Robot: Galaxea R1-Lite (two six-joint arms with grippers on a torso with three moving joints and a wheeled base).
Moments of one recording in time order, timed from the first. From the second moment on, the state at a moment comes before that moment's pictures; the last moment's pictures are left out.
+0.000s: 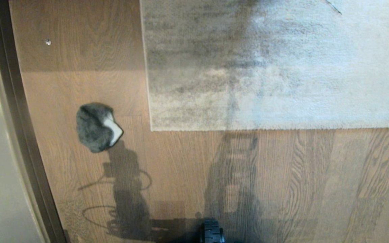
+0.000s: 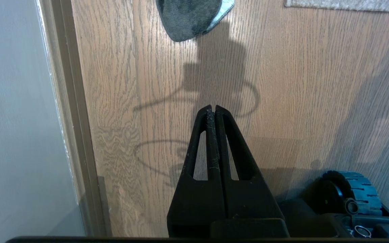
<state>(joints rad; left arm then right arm) 0.00 0.00 0.00 -0.02 0.03 -0.07 0.00 0.00 0.00 0.00 -0.05 0.10</state>
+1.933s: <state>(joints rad) -0.05 0.79 -0.19 -0.64 0.04 -0.02 0.00 0.00 0.00 0.00 -0.05 0.10</state>
